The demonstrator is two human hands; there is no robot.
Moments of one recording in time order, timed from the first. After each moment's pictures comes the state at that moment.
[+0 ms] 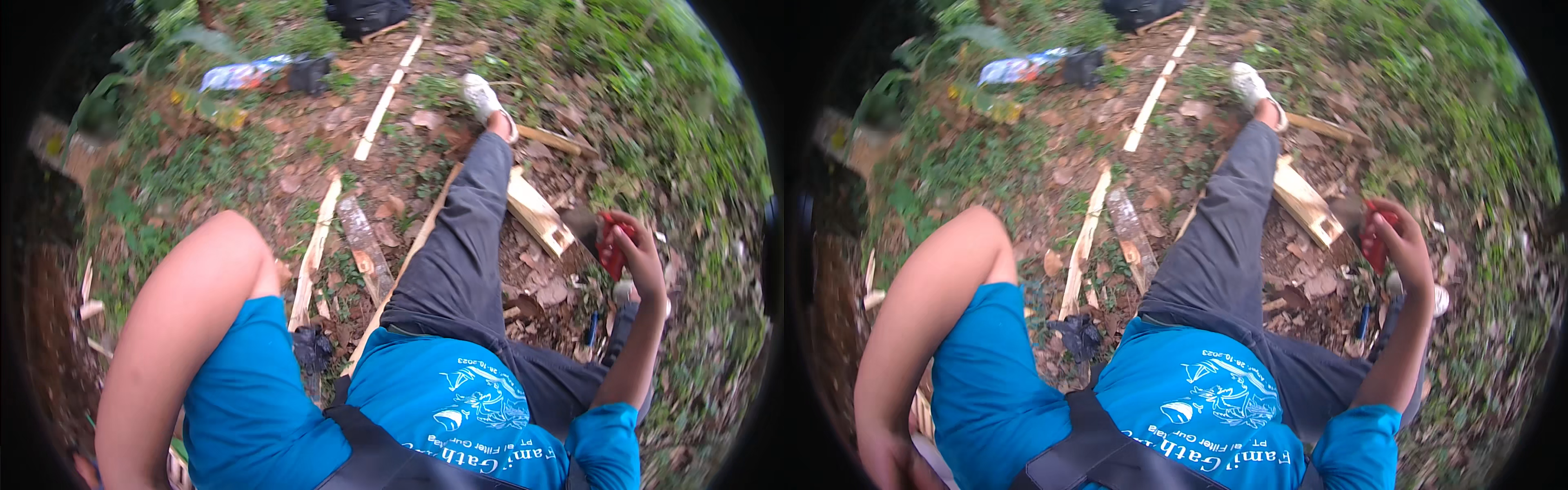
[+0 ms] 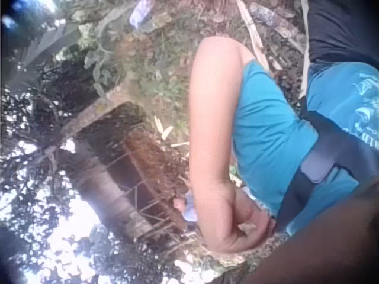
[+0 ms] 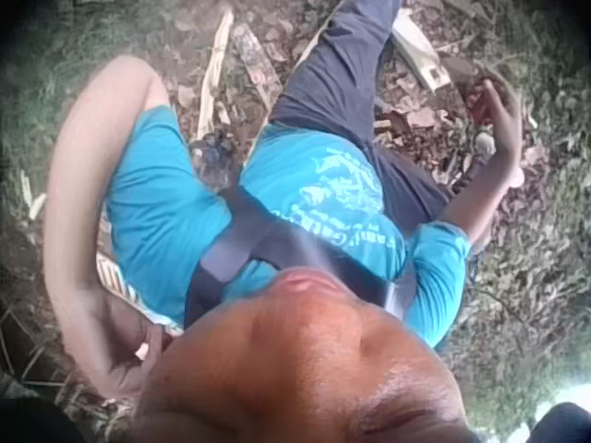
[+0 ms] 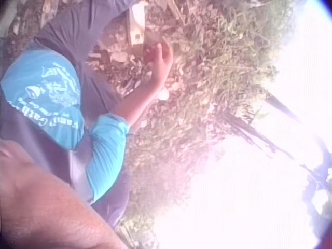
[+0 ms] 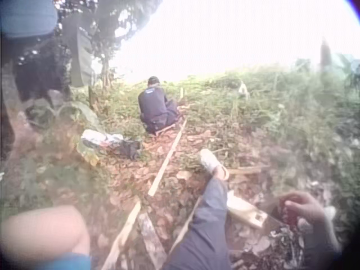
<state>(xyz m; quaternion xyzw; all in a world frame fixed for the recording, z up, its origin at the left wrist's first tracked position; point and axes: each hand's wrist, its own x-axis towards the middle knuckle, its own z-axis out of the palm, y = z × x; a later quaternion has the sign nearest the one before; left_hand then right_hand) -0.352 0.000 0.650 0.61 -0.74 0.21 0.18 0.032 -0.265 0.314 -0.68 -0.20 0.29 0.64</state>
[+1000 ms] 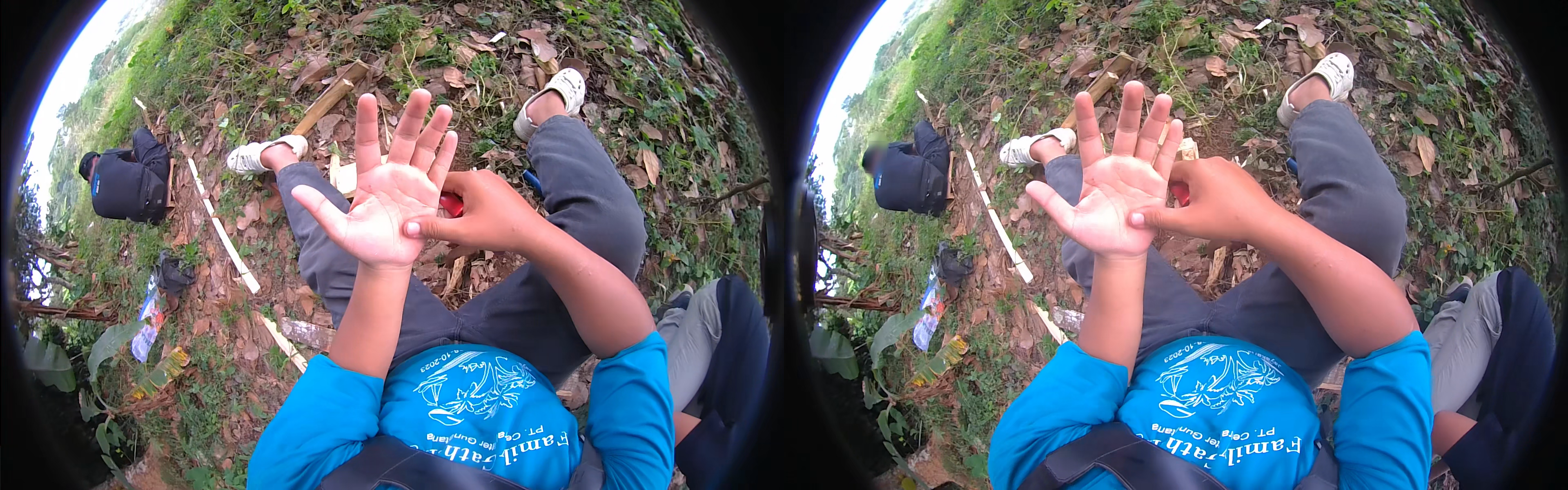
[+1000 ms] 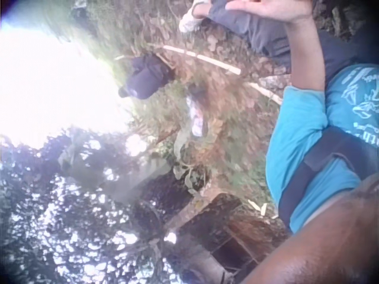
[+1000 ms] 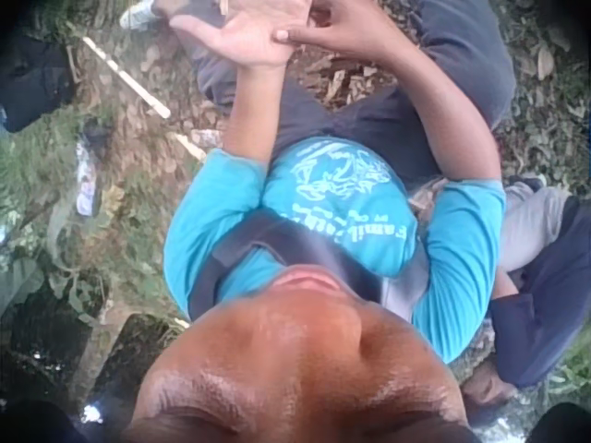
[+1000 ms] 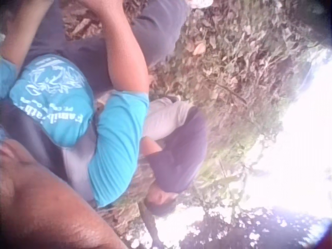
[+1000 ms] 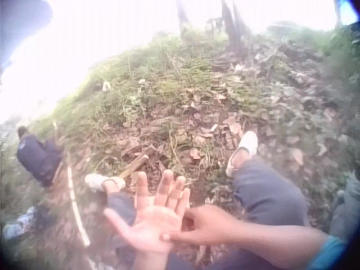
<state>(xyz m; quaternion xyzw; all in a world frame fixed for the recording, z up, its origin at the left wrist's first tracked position) -0.012 -0.131 0.289 0.18 -0.13 -0.17 0.96 -0.034 -0.285 0.272 -0.84 -0.14 0.17 0.50</state>
